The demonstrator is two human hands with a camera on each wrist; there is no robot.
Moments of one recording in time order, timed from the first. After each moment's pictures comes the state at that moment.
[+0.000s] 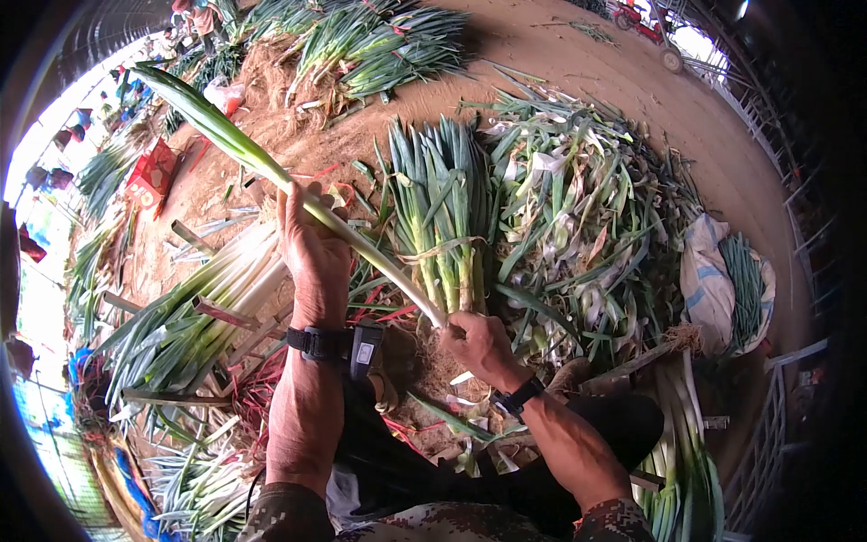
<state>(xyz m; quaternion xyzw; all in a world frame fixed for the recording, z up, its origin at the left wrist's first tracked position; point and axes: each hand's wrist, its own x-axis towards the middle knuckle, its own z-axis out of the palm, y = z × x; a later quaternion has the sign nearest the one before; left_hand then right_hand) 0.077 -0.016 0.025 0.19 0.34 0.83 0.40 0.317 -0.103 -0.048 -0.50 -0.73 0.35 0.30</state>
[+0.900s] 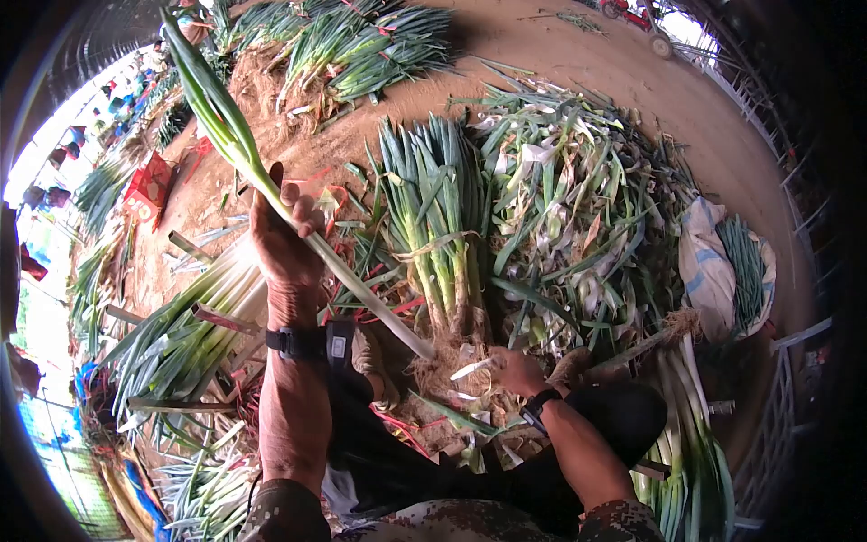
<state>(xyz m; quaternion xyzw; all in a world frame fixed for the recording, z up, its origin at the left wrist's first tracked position) 0.064 -0.025 0.042 0.22 0.06 0.79 0.58 0.424 -0.153 -0.176 -0.64 -0.68 0.36 0.02</state>
